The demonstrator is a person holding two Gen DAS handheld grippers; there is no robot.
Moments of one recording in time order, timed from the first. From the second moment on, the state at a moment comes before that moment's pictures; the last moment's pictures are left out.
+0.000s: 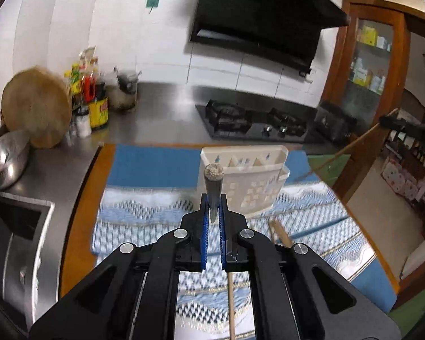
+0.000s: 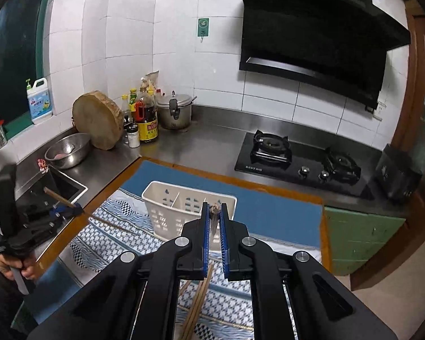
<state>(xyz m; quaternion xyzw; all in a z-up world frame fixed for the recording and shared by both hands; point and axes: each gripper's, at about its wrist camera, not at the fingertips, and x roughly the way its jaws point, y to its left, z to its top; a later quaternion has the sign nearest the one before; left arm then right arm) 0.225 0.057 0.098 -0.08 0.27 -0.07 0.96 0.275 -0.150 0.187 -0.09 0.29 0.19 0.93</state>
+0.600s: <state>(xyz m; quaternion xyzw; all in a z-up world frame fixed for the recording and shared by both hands) 0.309 0.017 0.145 -0.03 0.28 -0.07 0.96 0.363 -0.131 0.195 -0.06 0.28 0.18 0.94</state>
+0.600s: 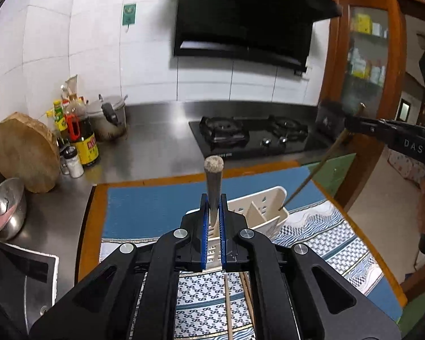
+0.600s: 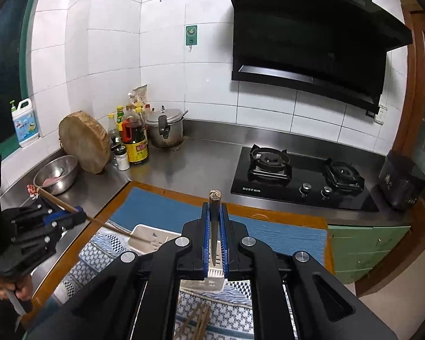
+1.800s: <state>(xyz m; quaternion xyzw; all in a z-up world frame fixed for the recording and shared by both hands) 0.219 0.039 0.095 -0.06 0.26 0.01 0.96 0.262 -0.127 0.089 -0.10 0.31 0.19 0.93</state>
